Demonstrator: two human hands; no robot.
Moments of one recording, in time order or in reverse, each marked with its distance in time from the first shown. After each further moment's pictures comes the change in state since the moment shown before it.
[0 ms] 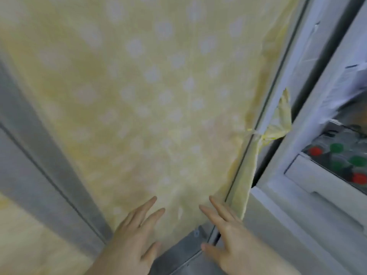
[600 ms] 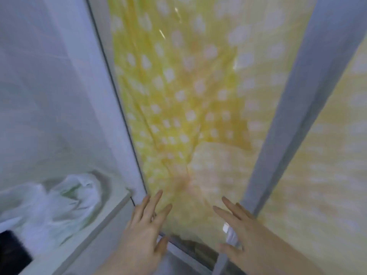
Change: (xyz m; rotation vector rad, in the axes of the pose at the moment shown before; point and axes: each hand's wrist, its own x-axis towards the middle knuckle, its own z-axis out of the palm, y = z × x) left_hand -0.283 0.013 0.029 0.124 0.455 -1.036; right_hand 0.041 -0.195 0.097 -0.509 -0.508 -0.862
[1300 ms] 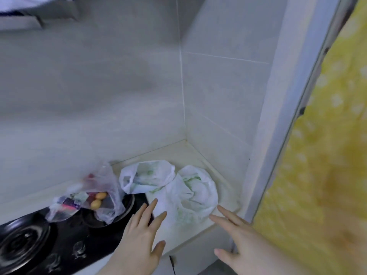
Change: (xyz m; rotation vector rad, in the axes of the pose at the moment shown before) left_hand -0.211 -0.300 -0.056 0.168 0.064 -0.588; right_hand 0.190 -0.309 0.112 -0.123 -0.127 -0.539
